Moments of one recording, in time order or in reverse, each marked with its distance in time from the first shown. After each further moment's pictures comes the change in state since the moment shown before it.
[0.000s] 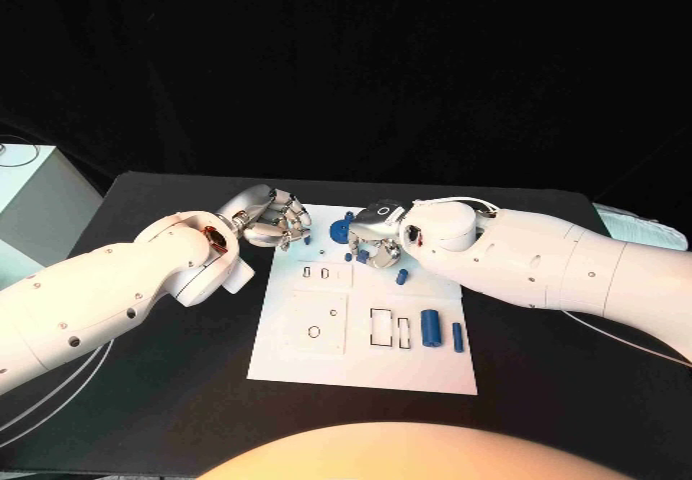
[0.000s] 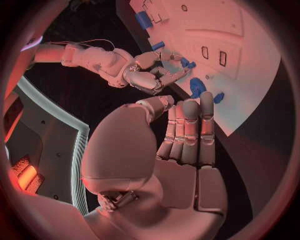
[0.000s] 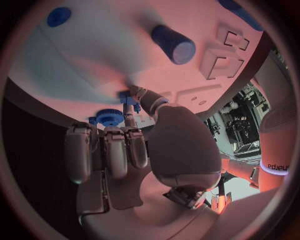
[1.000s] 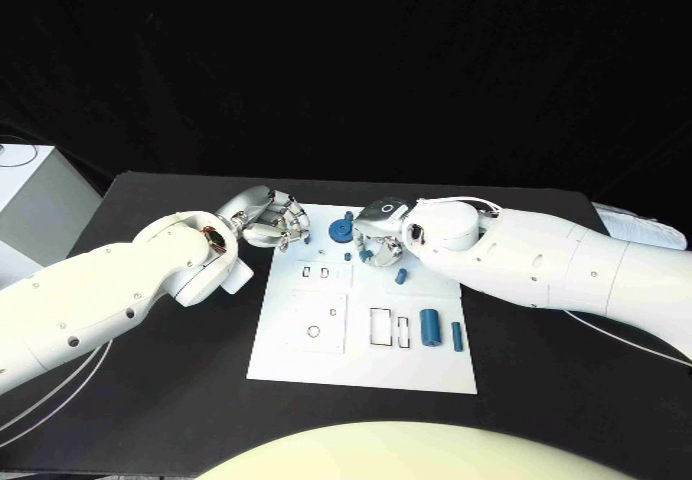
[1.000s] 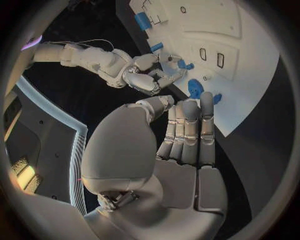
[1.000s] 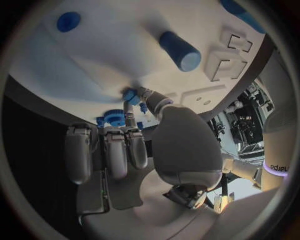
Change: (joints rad) left arm 0.000 0.000 0.000 -0.001 0.000 0.009 -0.018; left_hand 0.000 0.000 0.000 0.000 0.000 0.000 0.000 0.000 -0.002 0.000 0.000 0.000 -0.002 0.000 0.000 0.000 -0.003 0.000 0.000 0.000 0.000 -0.001; right arm -0.002 -0.011 0.001 0.001 0.001 -0.013 -0.045; right_hand -0.049 0.009 -0.013 0.060 0.008 0.041 -0.008 0.027 0.021 0.000 0.000 0.005 0.000 0.000 0.000 0.000 0.000 0.000 0.000 0.000 0.012 0.001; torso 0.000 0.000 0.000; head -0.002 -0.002
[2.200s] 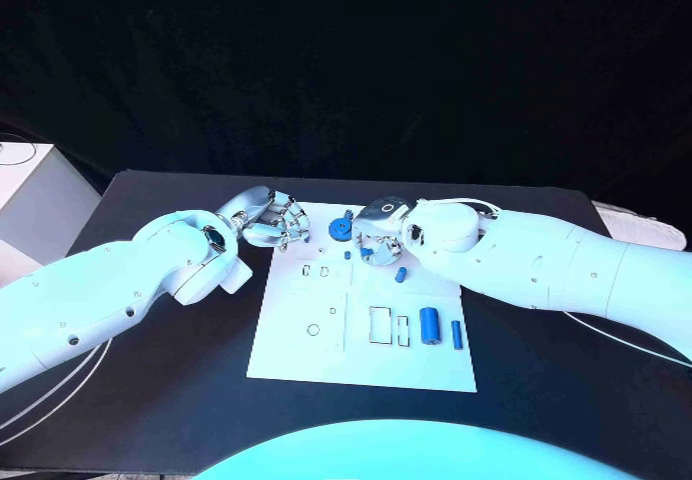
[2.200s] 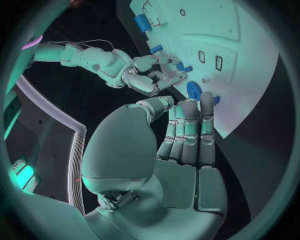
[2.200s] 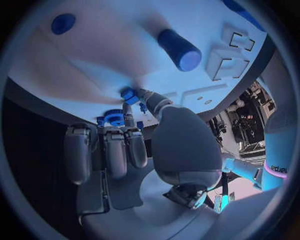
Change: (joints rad) left arm 0.000 0.001 0.000 -0.002 0.000 0.017 -0.010; left_hand 0.000 0.008 -0.006 0.006 0.000 -0.004 0.004 -0.006 -0.005 -0.004 0.004 0.000 -0.006 0.000 0.000 0.000 -0.004 0.000 0.000 0.000 -0.004 -0.002; right arm -0.007 -0.002 -0.001 0.009 0.005 -0.020 -0.022; right_hand -0.019 -0.019 -0.020 0.041 0.041 -0.066 0.023 -0.036 -0.012 0.001 0.012 -0.008 0.001 0.000 0.014 0.000 0.000 0.000 0.004 0.011 0.000 0.000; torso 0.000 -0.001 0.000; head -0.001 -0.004
